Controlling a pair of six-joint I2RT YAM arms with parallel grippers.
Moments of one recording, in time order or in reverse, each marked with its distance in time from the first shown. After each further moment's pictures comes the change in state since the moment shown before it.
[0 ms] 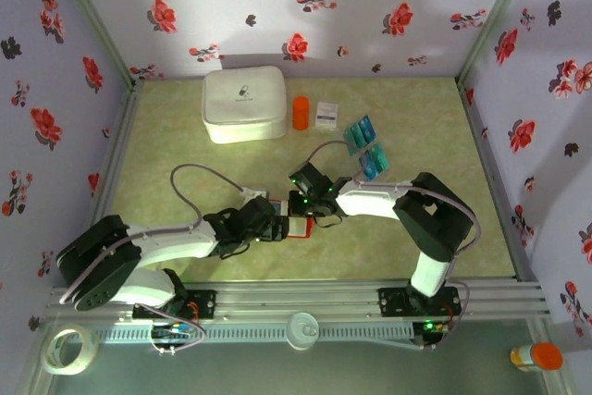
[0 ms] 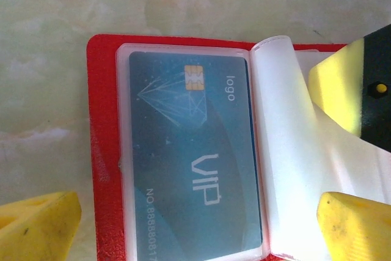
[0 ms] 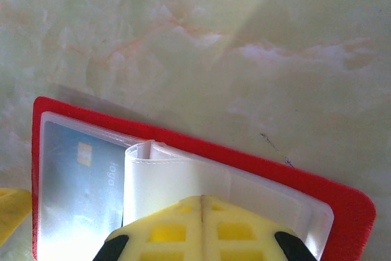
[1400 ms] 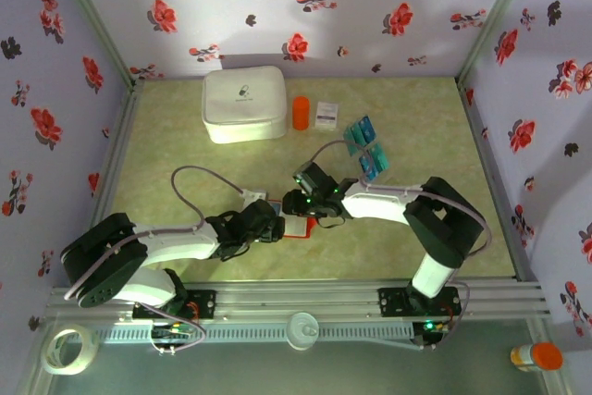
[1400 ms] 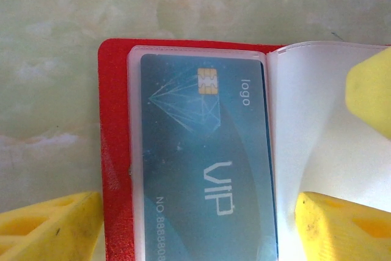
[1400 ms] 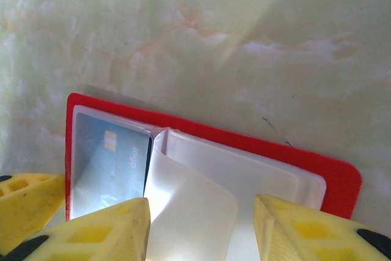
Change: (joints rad) left arm -0.010 0.025 -0.030 0.060 -0.045 0.004; right arm -0.006 -0.063 -0.034 0.013 -0.013 0.029
